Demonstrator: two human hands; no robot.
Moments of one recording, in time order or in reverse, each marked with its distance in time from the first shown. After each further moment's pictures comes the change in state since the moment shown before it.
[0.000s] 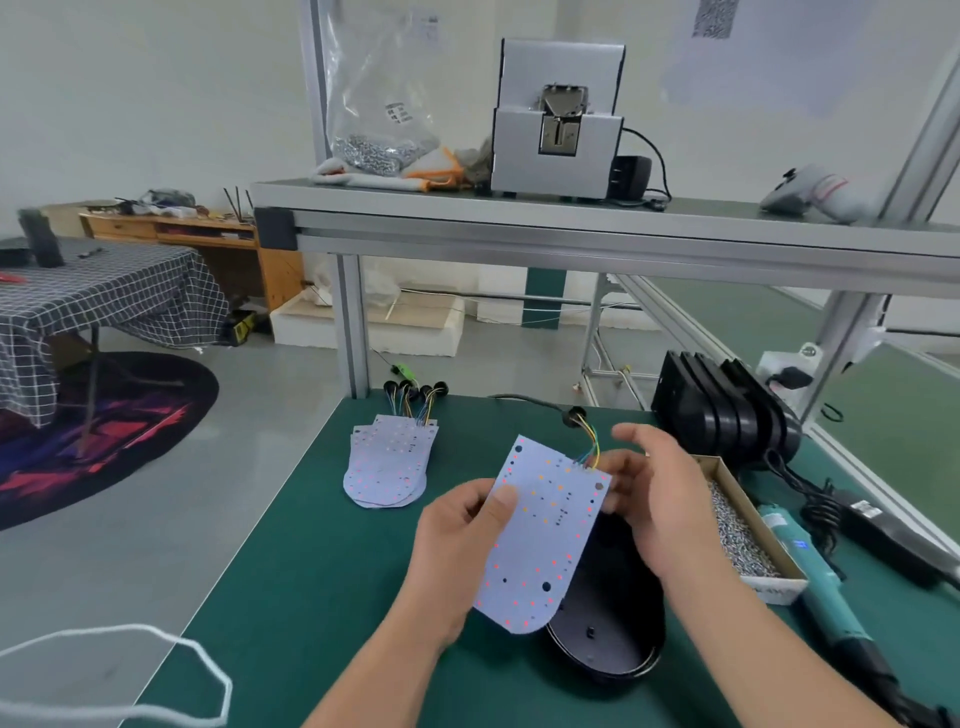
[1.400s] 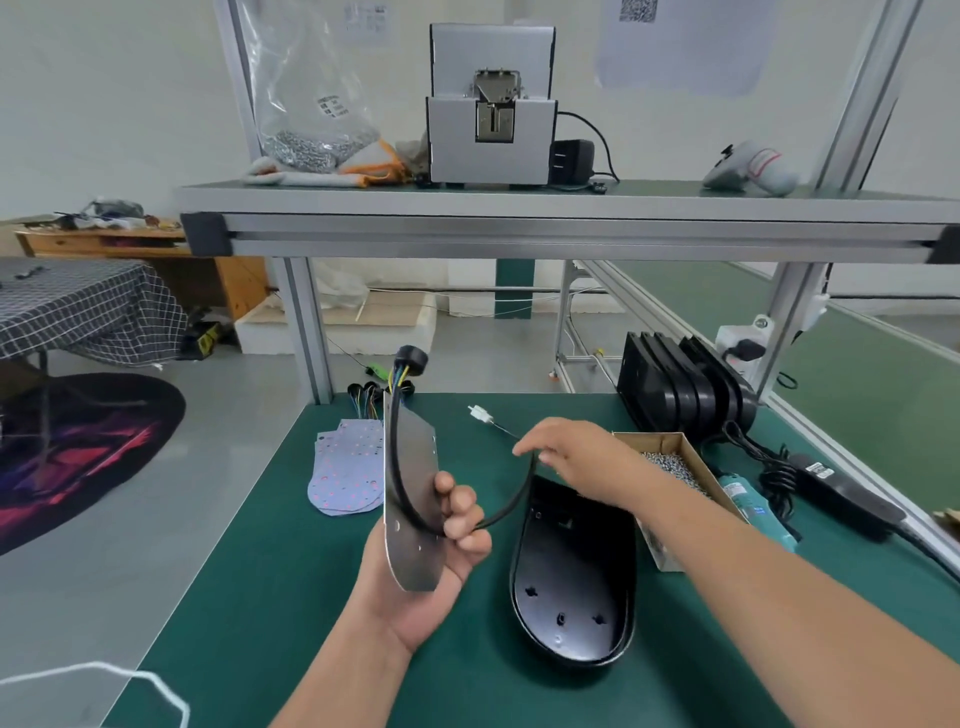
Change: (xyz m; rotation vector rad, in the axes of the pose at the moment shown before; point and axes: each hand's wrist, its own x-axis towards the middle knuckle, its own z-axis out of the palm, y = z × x) left_hand 0.005 0.009 -0.004 -0.880 -0.243 -0.240; right_hand 0.057 -0.007 -0.005 -1.507 -0.612 -0.407
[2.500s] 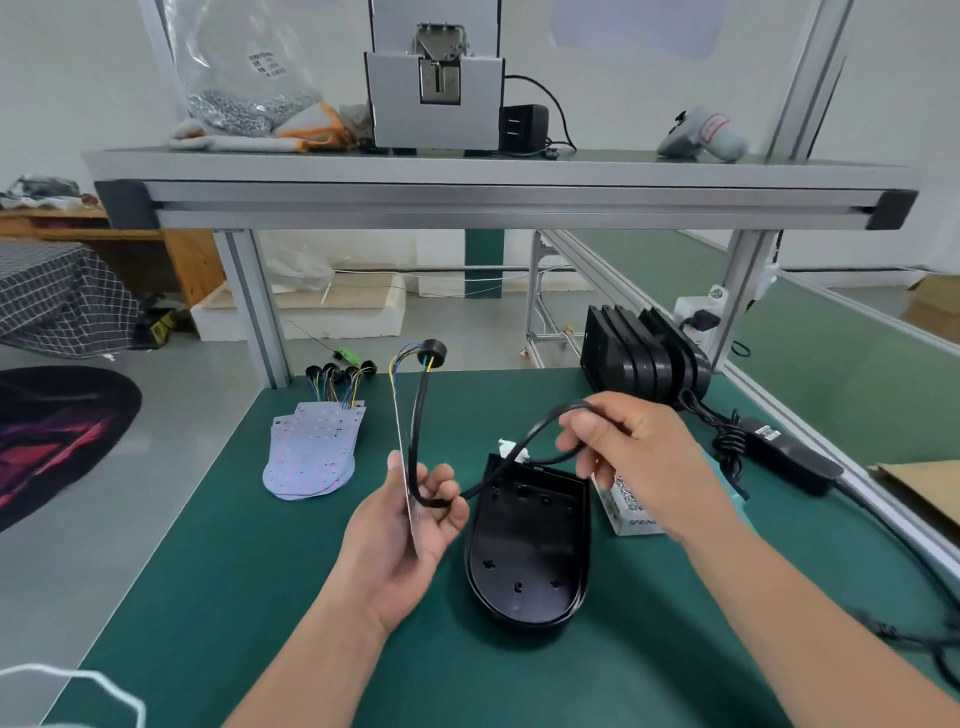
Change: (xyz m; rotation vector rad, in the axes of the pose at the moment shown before) left_hand 0.013 -0.021 0.001 0.040 0.257 -0.038; right_hand -0.113 -0.021 -0.028 0.804 0.480 0.162
